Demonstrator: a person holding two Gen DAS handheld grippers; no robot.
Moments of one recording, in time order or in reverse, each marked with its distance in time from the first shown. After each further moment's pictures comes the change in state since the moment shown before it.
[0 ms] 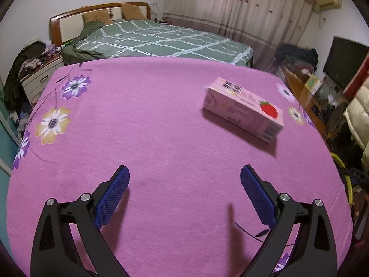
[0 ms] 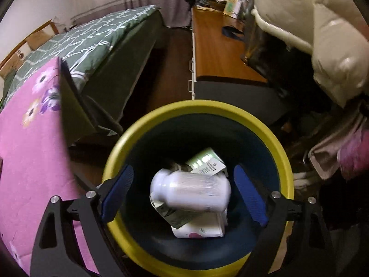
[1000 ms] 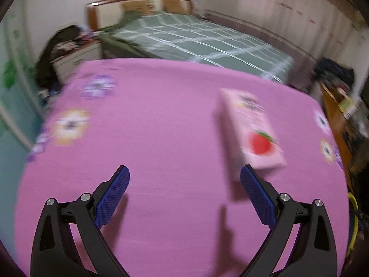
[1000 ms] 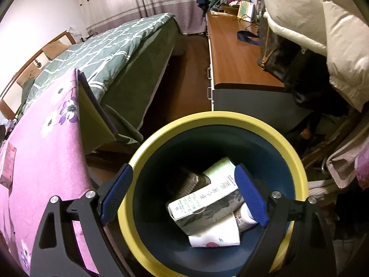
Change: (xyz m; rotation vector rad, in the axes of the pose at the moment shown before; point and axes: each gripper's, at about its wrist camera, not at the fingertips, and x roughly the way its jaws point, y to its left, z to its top) left arm 0.015 0.014 0.045 -0.218 0.007 0.237; right arm -0.006 0.004 0.008 -0.006 -0.044 0.153
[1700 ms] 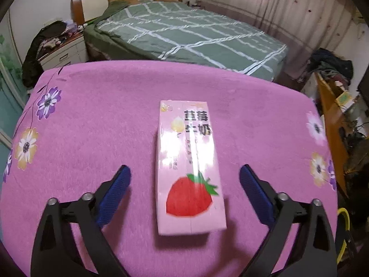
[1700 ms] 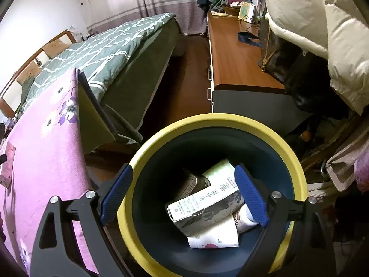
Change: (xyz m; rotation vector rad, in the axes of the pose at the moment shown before) left arm 0.053 -0.091 0.032 0.058 0.118 -0.053; right arm -0.002 -0.001 0.004 -0.002 -0.001 -0.005
